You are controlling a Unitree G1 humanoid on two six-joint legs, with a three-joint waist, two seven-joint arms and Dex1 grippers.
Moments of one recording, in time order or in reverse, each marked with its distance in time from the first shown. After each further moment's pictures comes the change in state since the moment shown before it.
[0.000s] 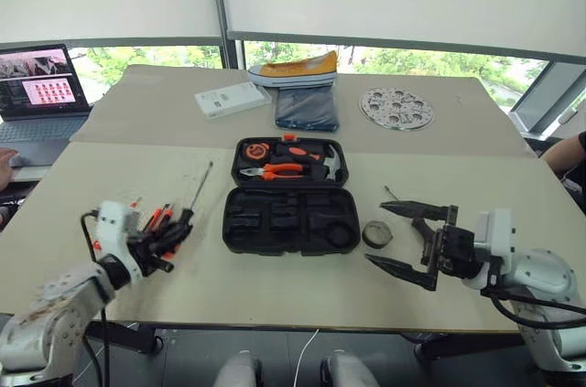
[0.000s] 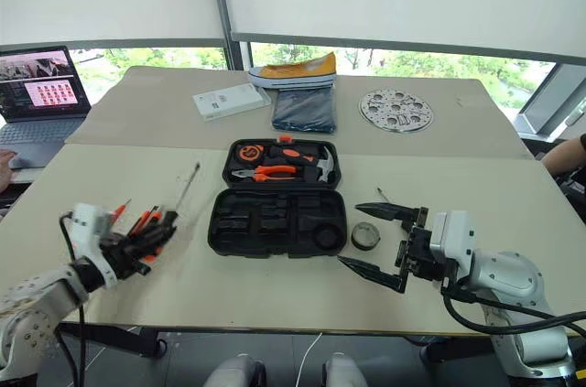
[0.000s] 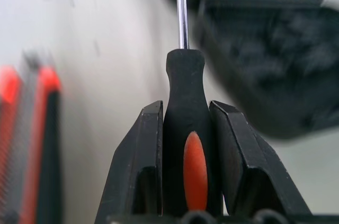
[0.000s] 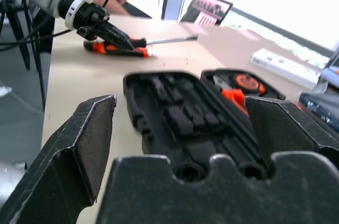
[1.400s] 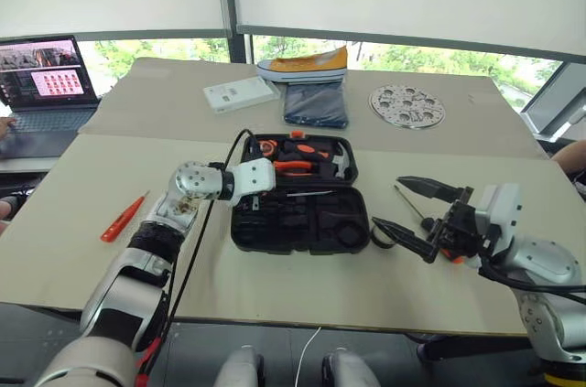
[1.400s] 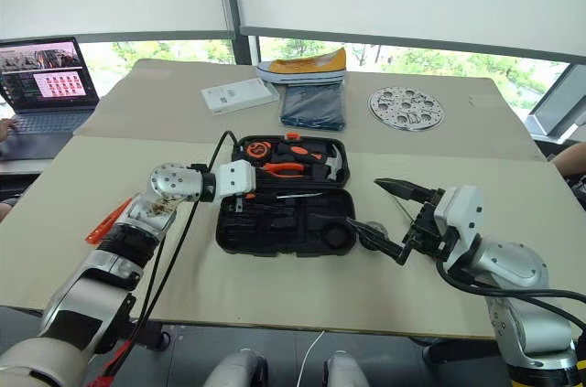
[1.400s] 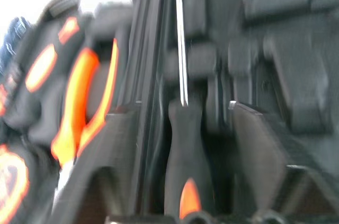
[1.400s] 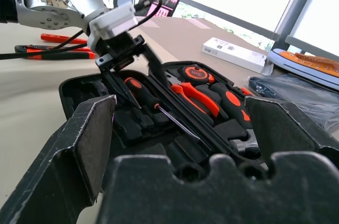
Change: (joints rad) left arm -0.821 -0.147 -0.677 0.980 0.709 -0.936 -0.339; right arm -0.035 0.010 -0.040 0.040 -0.038 0.081 -0.131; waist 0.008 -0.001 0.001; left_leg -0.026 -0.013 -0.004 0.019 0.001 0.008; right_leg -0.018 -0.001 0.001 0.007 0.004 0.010
